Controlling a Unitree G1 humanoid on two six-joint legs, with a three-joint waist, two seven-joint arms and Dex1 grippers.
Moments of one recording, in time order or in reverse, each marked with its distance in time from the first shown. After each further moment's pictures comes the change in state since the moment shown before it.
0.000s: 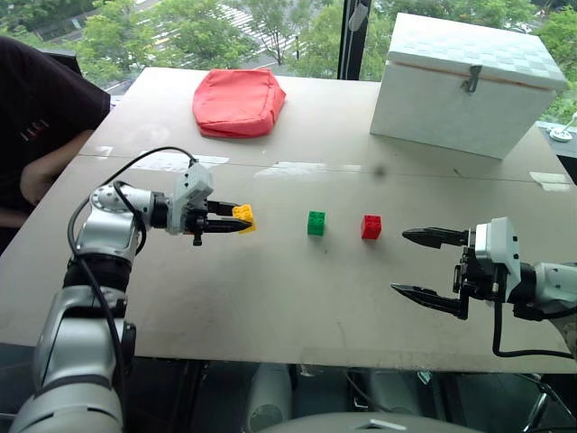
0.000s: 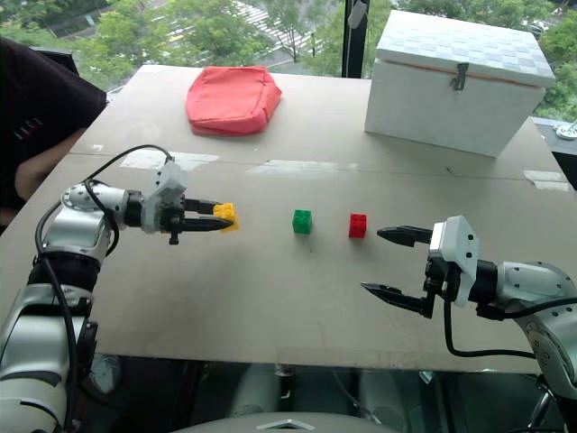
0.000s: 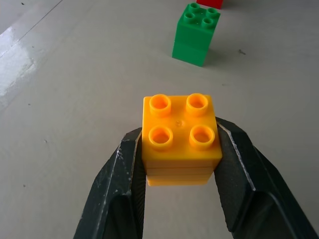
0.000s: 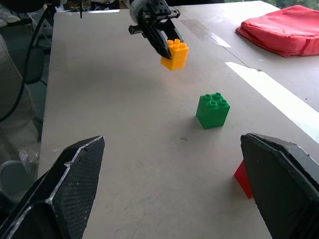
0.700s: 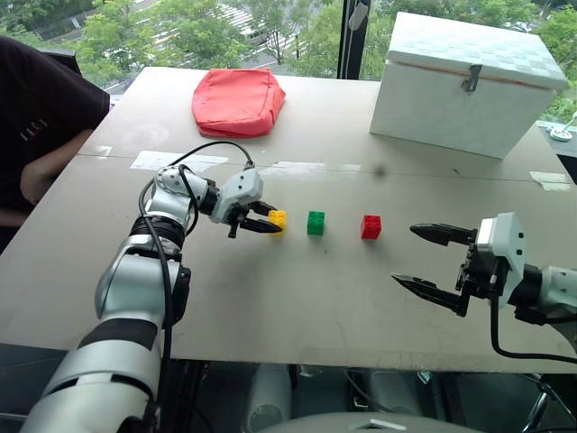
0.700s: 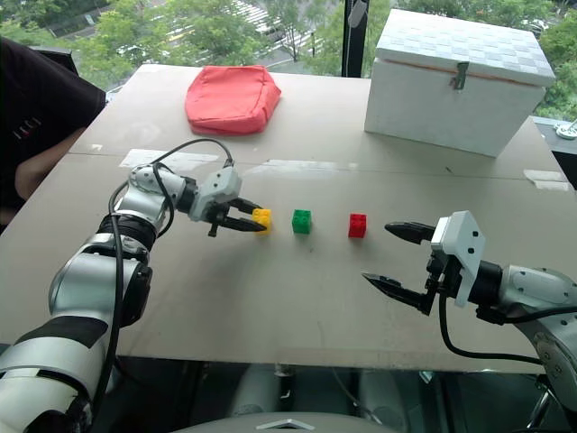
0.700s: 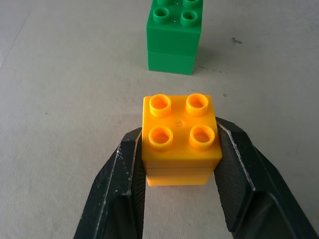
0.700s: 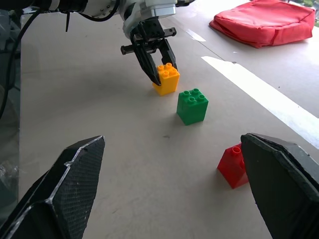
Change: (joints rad) left arm -0.209 -0.171 -0.039 0.386 0.202 -0.319 -0.019; right arm 0.030 0.000 -0.038 -0.089 0.050 0.103 -0.152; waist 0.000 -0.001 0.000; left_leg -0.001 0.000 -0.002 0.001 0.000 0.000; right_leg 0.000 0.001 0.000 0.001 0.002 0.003
